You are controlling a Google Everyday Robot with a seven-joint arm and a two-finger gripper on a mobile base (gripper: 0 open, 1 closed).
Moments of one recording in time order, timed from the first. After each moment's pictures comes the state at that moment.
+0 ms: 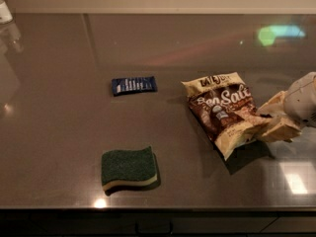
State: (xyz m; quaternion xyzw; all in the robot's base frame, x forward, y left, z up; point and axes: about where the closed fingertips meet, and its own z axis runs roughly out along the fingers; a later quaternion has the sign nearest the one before) arm 0.453 -0.249 0.854 -0.58 0.78 0.05 0.22
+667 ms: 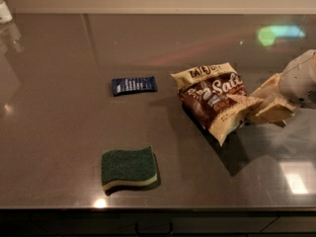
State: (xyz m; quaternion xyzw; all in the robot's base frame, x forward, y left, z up) arm 0.467 -0.221 0.895 -0.57 0.78 0.07 0.26
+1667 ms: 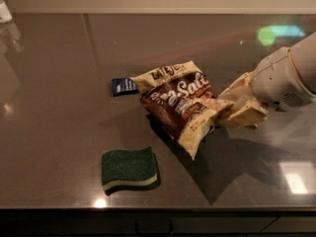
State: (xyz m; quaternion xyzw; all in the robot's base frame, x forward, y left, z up) arm 0.439 -0.140 0.917 -0.62 0.72 0.12 0.29
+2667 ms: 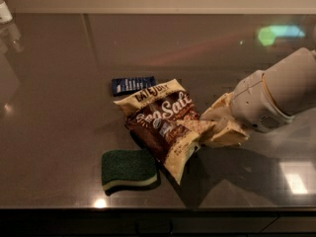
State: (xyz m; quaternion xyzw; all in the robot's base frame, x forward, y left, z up) arm 0.416 -0.109 0.886 -0.64 0.70 0.13 0.27
